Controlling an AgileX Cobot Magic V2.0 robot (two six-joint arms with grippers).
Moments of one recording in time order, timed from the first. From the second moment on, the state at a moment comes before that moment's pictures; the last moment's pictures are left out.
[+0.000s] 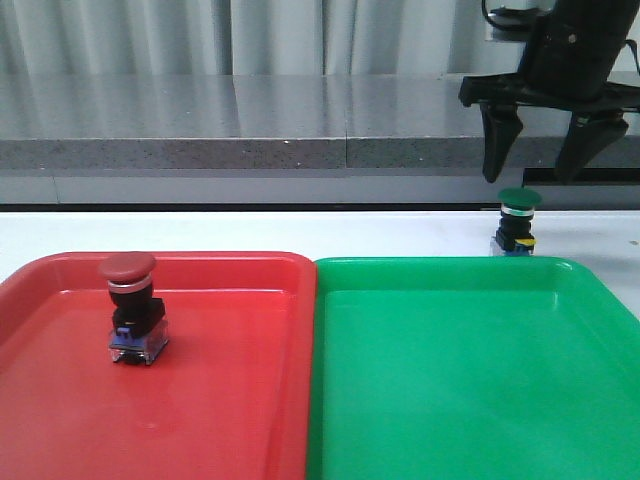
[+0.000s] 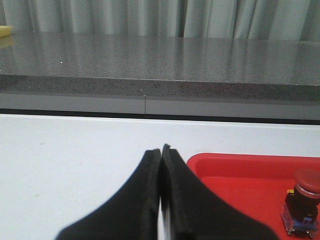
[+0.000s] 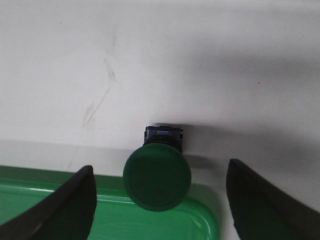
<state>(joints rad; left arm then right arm) 0.00 0.00 0.00 -0.01 0.14 -0.10 0.16 1.99 -1.65 0.06 0.95 0.13</state>
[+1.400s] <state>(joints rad) 0.00 0.00 0.00 -0.01 0.14 -0.10 0.18 2.03 -1.82 0.08 1.13 0.22</state>
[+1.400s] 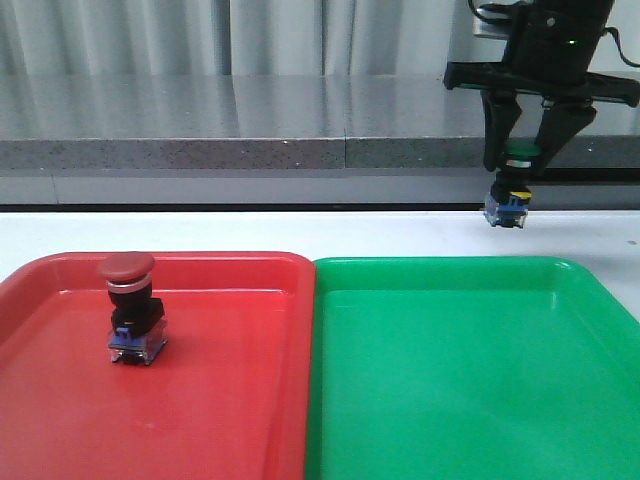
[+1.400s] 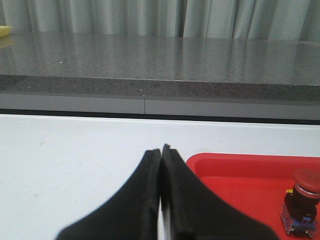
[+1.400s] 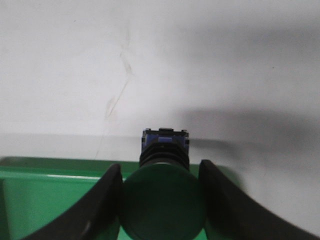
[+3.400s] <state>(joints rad) 0.00 0.00 0.00 -0.01 0.14 -0.10 0.51 1.91 -1.45 0.00 0.98 0.47</state>
